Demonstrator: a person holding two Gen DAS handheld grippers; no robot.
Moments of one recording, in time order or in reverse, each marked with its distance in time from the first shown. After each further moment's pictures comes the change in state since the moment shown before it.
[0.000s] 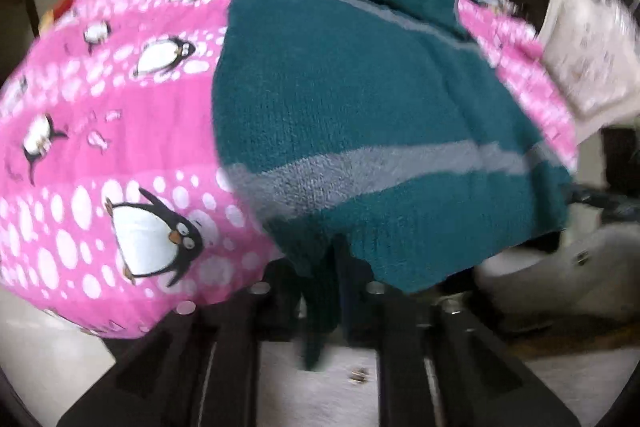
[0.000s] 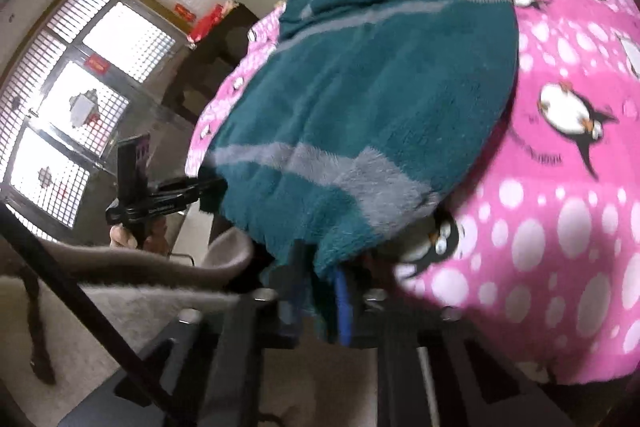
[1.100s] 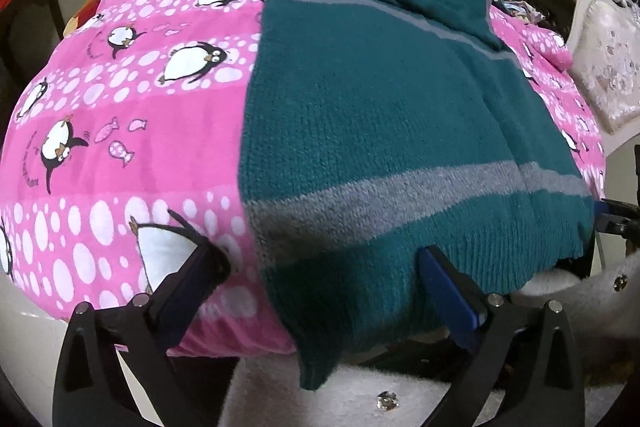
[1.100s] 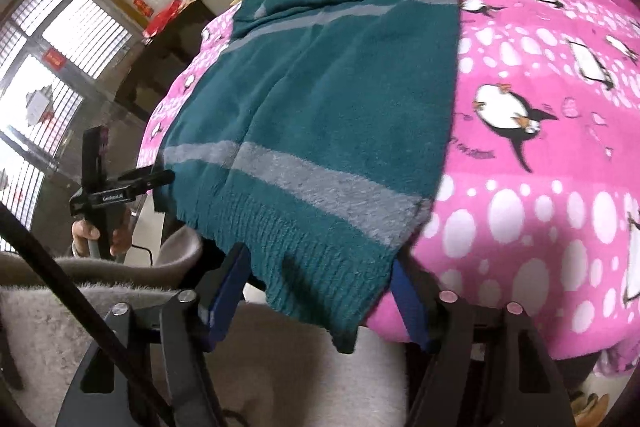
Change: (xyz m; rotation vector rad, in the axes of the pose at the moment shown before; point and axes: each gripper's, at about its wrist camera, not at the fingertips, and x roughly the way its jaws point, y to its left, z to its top) left arm 0.014 0.003 0.003 -0.001 -0.048 0.144; right arm -0.009 -0.004 -0.014 0.007 0.053 -0.203
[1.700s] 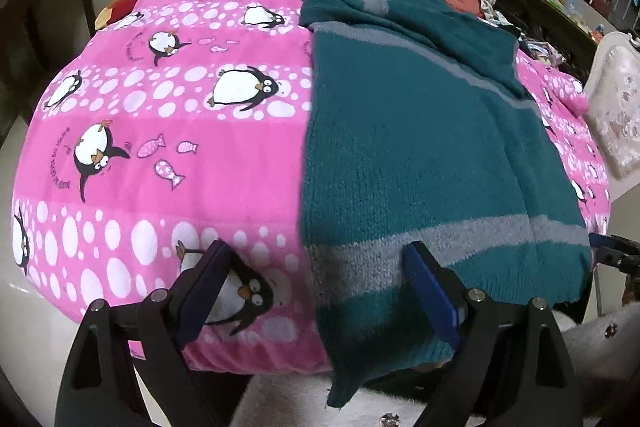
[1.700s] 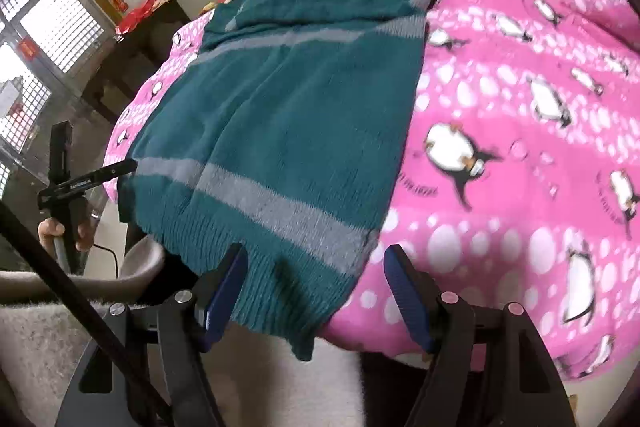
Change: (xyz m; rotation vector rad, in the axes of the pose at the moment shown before) left arm -0.012 0.024 0.014 -0.109 -0.071 0.027; right arm -0.013 -0.004 0.009 -0.001 -0.014 -0.158
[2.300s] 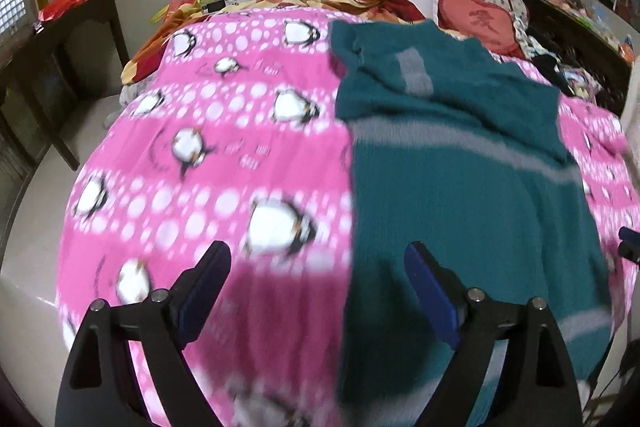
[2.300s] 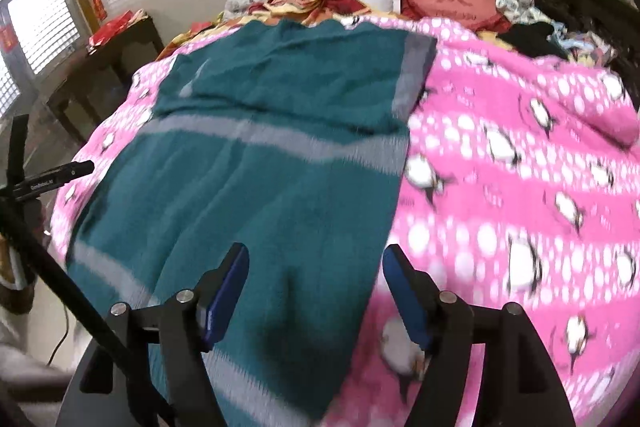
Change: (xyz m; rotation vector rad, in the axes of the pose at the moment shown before) left arm -0.004 0.003 0.079 0.005 -0.101 0.167; right arm 0.000 -0.005 0.090 -0.079 -0.130 -0.184
